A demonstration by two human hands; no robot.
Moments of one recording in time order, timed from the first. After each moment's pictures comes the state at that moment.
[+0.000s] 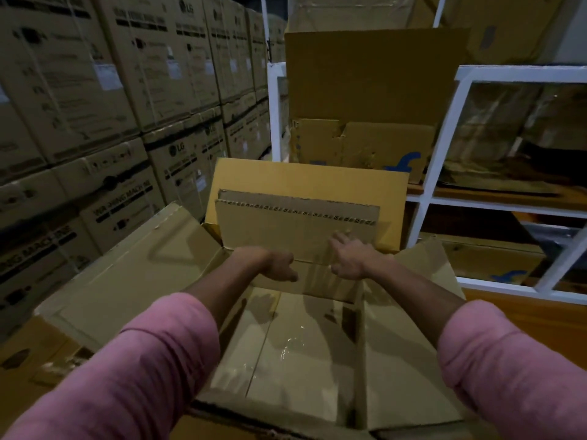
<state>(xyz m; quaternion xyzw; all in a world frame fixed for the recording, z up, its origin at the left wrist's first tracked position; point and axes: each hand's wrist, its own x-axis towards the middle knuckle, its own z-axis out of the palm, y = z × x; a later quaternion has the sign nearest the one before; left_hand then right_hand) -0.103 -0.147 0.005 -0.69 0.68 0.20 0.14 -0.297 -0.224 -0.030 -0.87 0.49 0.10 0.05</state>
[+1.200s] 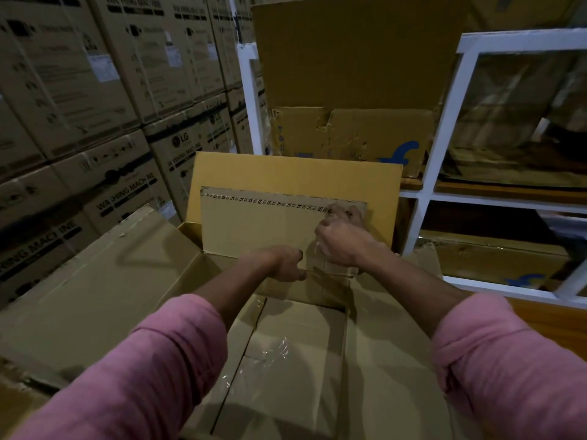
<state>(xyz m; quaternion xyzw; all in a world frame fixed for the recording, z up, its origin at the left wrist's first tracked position) -0.159 -0.222 -0.032 -0.69 0.70 0.15 0.14 -0.319 -0.283 -0.020 -0.92 0.39 0.03 -0.11</state>
